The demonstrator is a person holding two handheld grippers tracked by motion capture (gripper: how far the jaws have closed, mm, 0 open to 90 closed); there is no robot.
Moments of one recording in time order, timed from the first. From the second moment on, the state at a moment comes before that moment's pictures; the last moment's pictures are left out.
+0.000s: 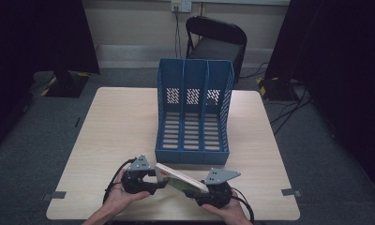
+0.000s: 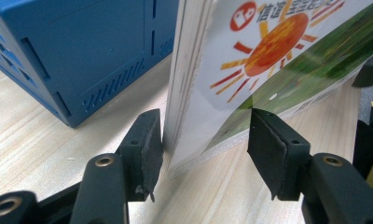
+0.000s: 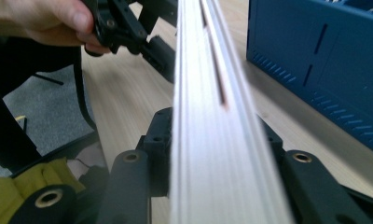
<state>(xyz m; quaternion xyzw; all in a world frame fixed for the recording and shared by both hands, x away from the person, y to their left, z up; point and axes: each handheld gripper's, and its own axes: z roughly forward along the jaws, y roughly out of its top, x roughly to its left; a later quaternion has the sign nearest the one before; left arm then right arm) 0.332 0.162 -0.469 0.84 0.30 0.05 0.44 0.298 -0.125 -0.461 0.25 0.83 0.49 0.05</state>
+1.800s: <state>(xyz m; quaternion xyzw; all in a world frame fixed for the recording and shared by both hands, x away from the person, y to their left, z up) 0.360 0.221 -0.468 0.80 0.44 0.11 0.39 0.298 -0.148 -0.449 0.28 0.82 0.49 0.07</state>
